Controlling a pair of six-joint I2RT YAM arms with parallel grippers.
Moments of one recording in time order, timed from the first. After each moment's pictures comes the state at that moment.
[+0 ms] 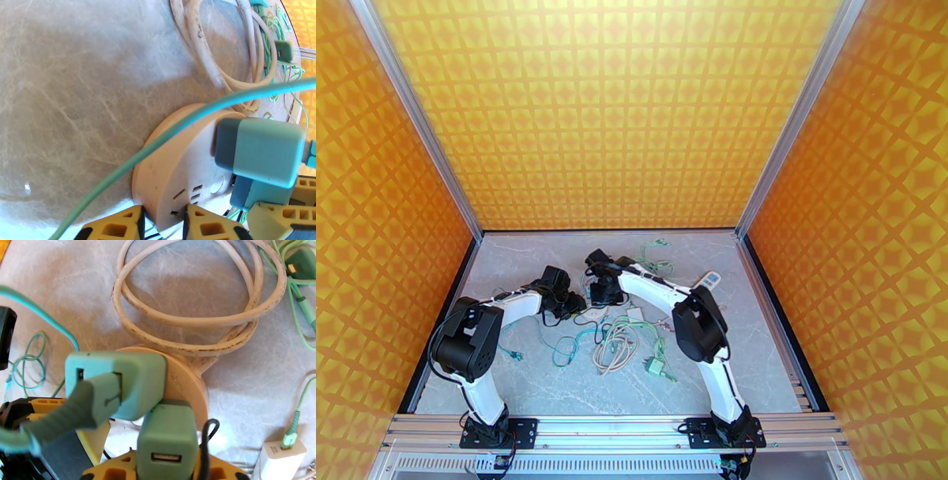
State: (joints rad) left arm -0.35 1.84 1.02 -0.28 0.41 -0.71; right arm 0.75 2.22 1.93 -0.97 -0.02 0.56
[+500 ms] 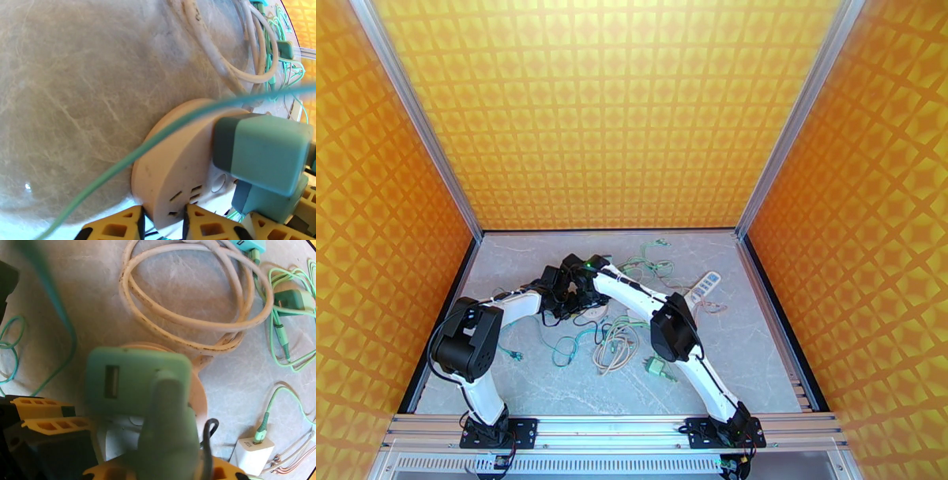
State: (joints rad) left arm -0.35 1.84 1.02 -0.29 0.41 -0.71; right arm 0.85 2.40 2.26 -1.24 0.22 0.47
